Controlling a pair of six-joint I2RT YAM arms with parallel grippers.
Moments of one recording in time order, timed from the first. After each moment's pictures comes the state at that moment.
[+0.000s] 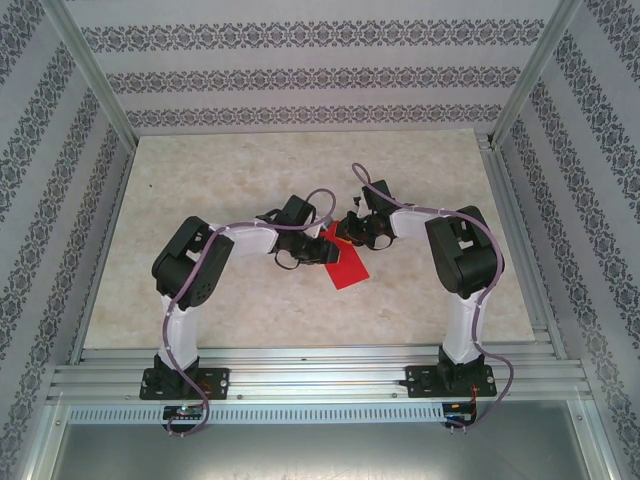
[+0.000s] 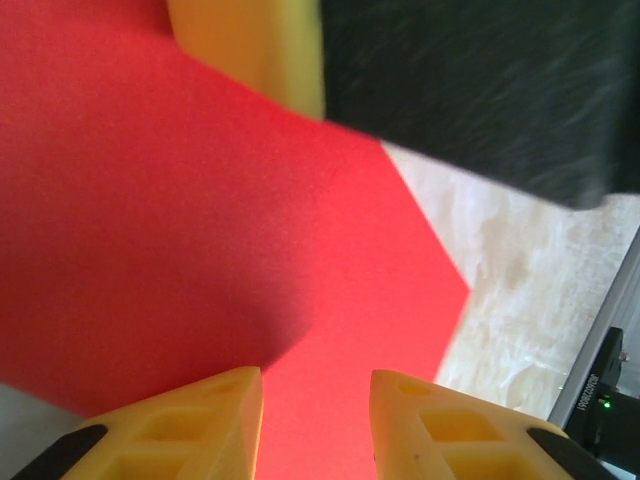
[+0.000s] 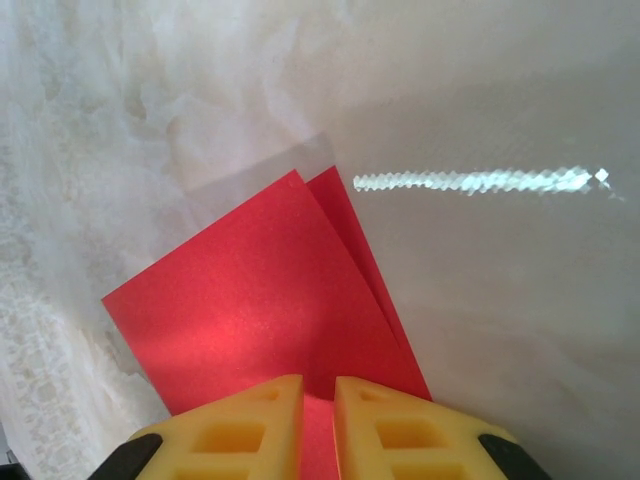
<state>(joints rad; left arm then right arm) -0.61 2.03 1.21 -0.19 0.64 -0.52 0.36 2.00 1.14 -0.17 -0.51 0.65</state>
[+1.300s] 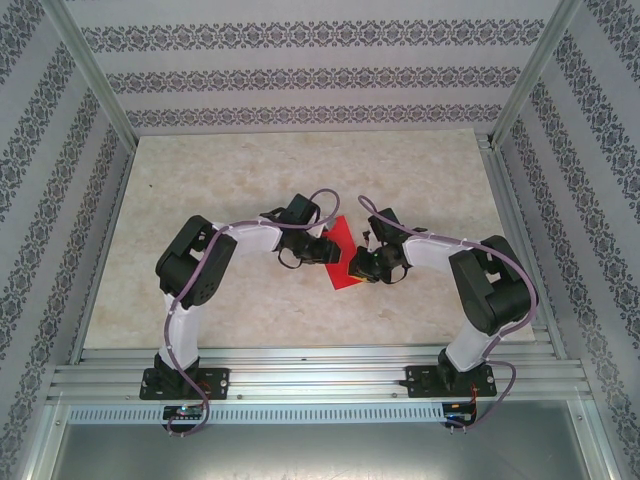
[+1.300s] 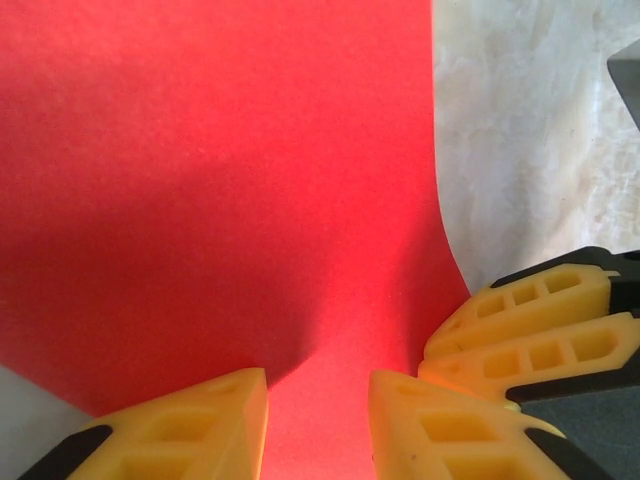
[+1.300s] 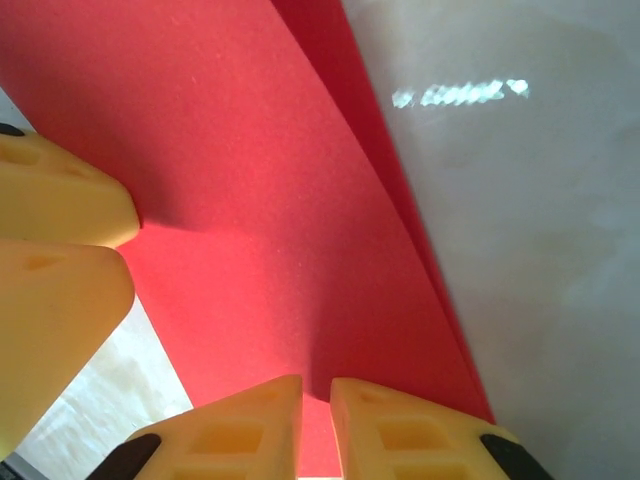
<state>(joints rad) -0.62 2.05 1.26 -0.26 0.59 -0.50 0.43 1.70 0.84 -0.37 -0.43 0.61</state>
